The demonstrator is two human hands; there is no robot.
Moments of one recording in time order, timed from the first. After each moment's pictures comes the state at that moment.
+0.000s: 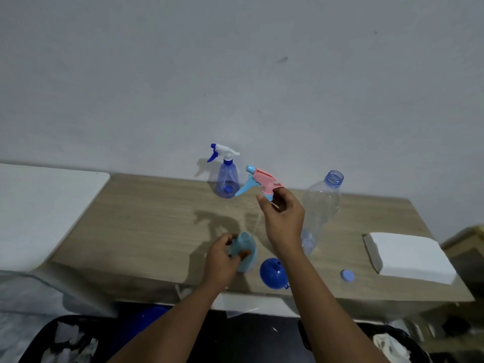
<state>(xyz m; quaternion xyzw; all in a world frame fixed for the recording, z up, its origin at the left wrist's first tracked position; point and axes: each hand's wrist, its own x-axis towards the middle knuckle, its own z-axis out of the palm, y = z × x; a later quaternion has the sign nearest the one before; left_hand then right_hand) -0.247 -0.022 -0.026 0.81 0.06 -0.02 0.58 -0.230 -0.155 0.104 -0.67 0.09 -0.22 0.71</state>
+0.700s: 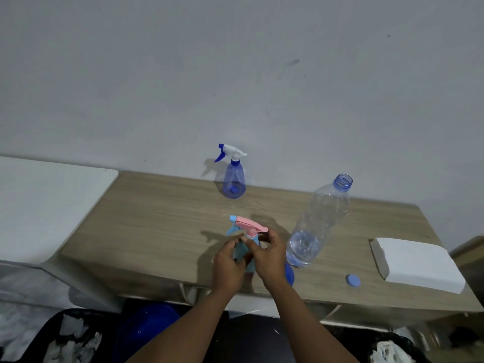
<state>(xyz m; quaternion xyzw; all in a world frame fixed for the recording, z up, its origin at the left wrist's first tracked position) -0.261 -0.035 -0.033 0.81 0.07 0.05 0.58 -0.258 -0.134 0.017 -0.76 0.13 -0.10 0.63</state>
